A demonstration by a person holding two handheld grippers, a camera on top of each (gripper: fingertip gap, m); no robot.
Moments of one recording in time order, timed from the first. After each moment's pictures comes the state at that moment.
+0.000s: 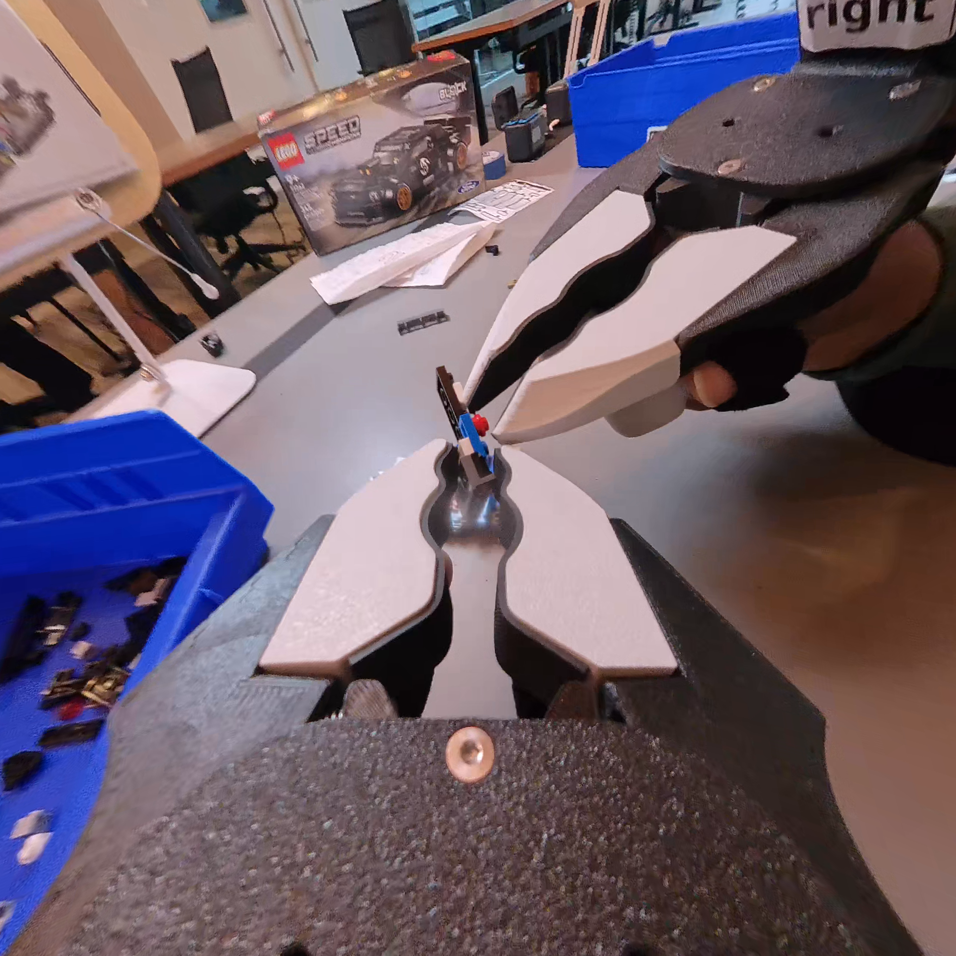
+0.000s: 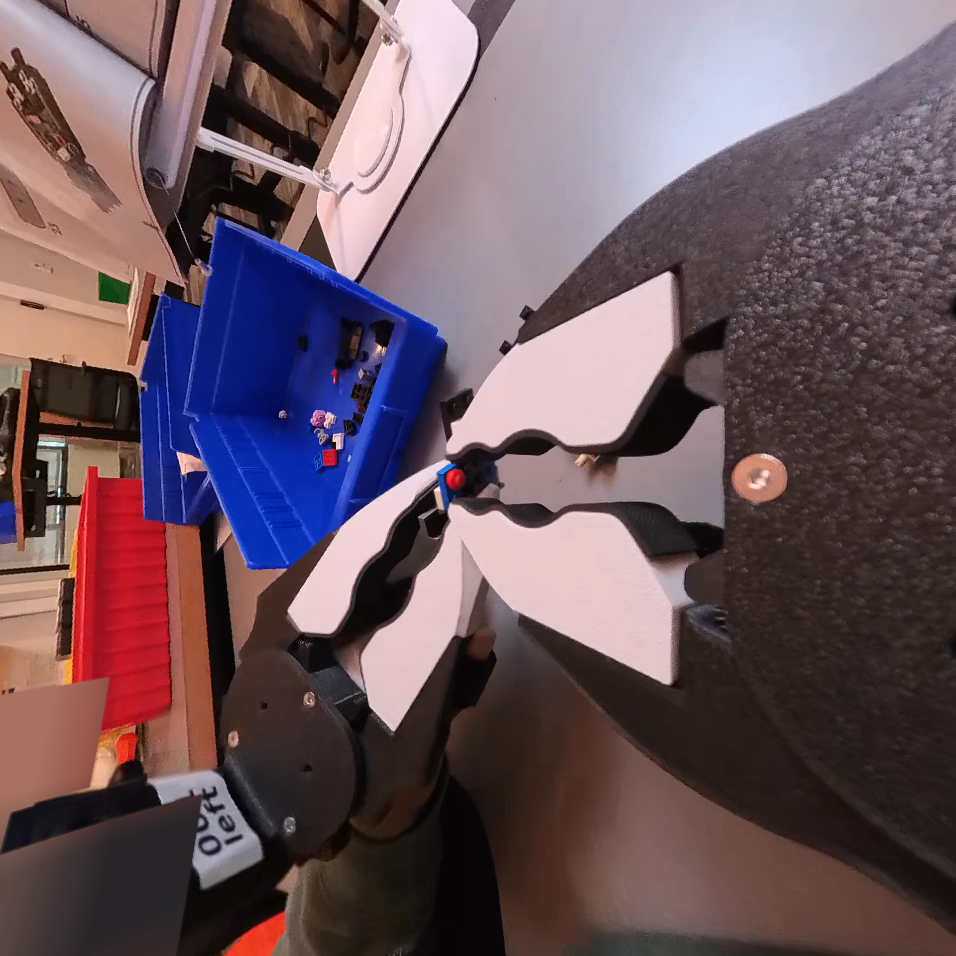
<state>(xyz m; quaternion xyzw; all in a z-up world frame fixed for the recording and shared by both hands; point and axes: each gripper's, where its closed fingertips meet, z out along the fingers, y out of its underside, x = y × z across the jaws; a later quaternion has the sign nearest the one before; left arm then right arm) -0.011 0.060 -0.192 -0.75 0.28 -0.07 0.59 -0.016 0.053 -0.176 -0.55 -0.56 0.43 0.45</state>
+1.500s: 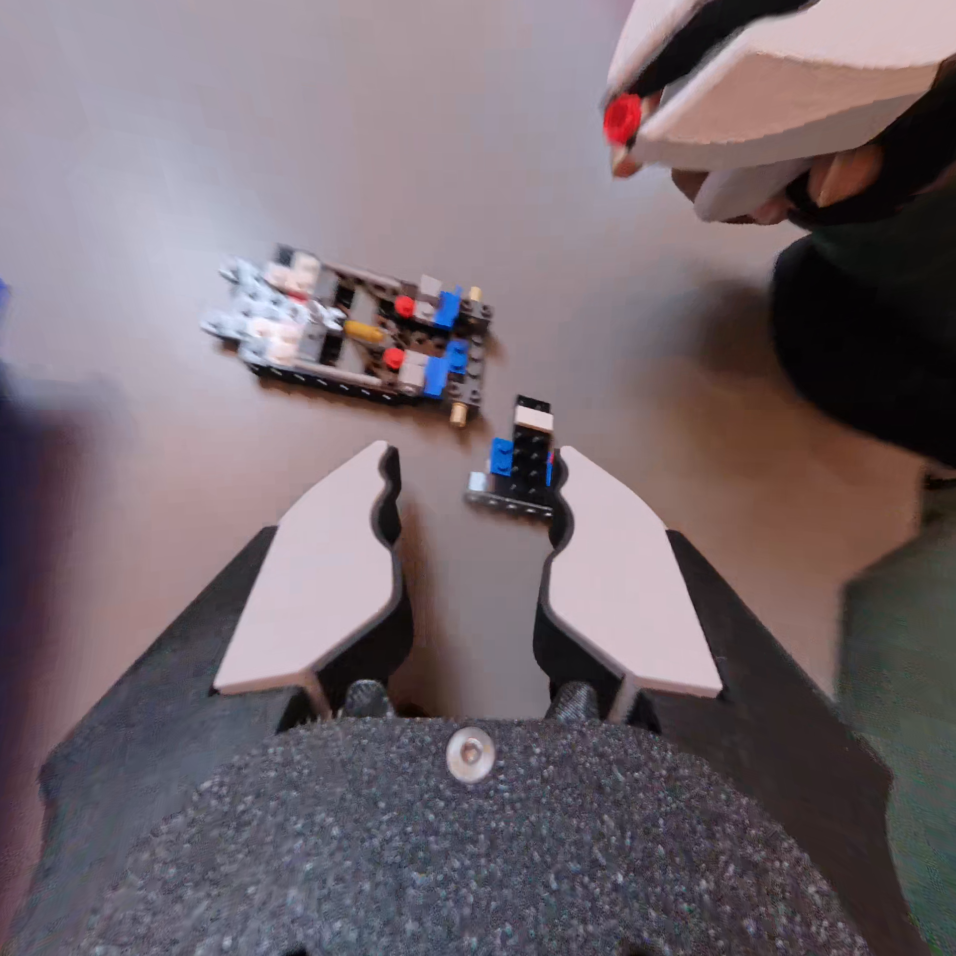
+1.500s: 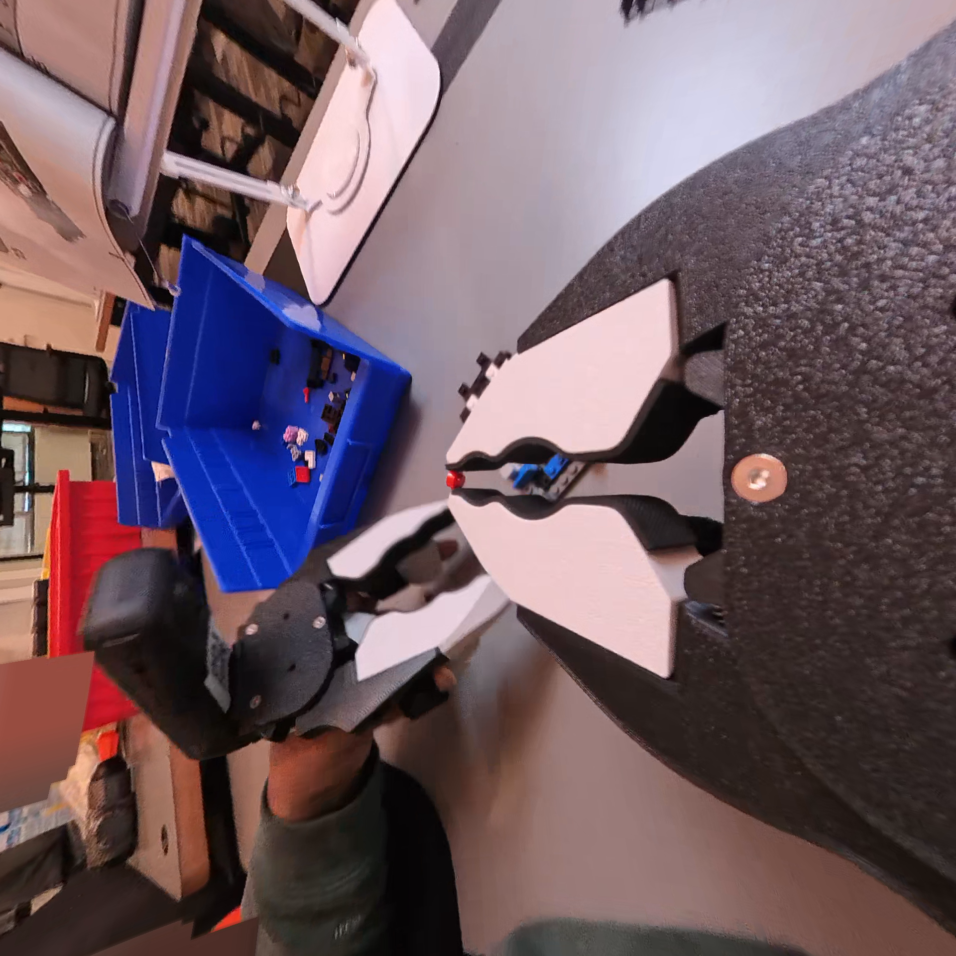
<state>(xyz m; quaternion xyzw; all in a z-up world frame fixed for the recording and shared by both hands) -0.014 0.053 -0.257 -0.88 0.22 -0.23 0.35 0.014 0.082 -0.177 -0.55 -0.57 0.43 0.43</state>
